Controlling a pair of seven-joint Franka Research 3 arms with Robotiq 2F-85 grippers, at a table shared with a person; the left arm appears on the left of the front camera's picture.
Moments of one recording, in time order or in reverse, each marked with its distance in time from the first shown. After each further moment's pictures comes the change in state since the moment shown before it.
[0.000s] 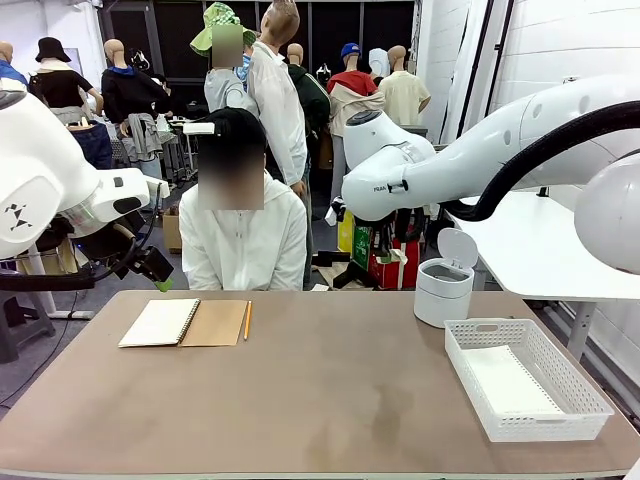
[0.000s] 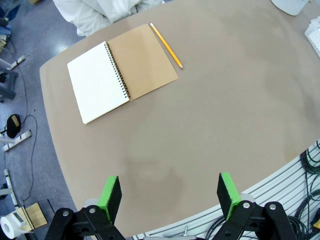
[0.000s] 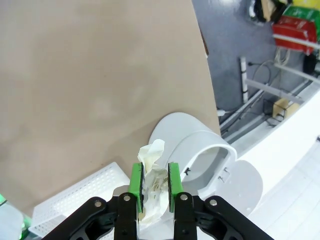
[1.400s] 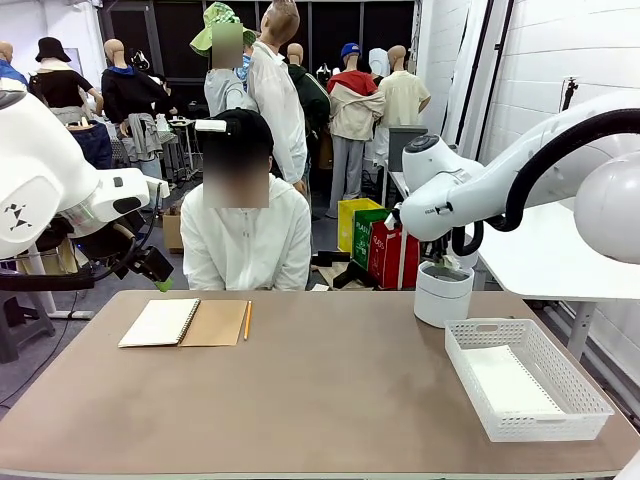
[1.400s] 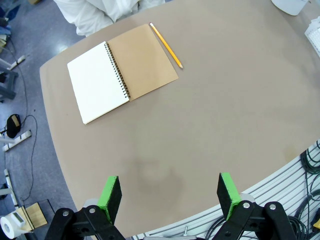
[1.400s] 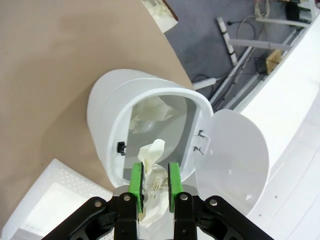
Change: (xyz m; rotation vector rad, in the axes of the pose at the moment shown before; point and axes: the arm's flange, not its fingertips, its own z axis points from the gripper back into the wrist) left arm 0.000 0.000 0.000 0.000 0.000 0.000; right arm -0.090 -0.069 -0.089 -0.084 0.055 -0.232
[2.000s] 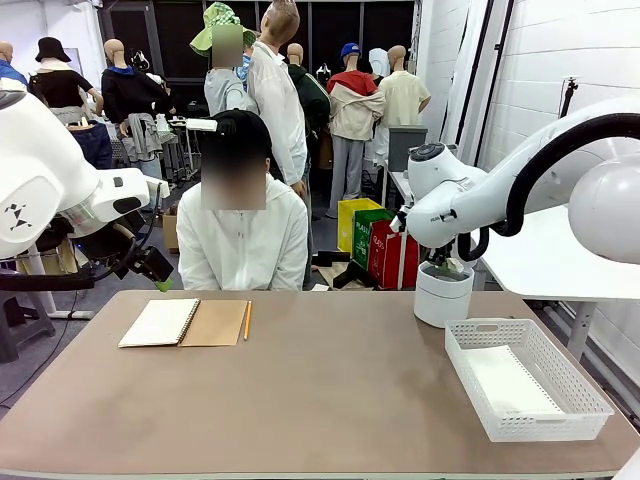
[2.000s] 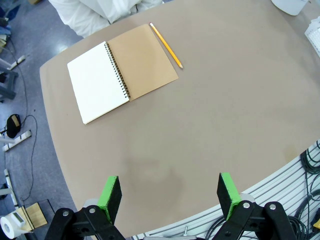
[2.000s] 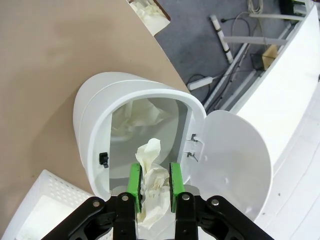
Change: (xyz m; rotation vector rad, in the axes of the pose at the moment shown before) left arm 0.000 0.000 0.000 0.000 0.000 0.000; right arm -0.004 -0.008 -0.020 -0.020 -0.011 -0.043
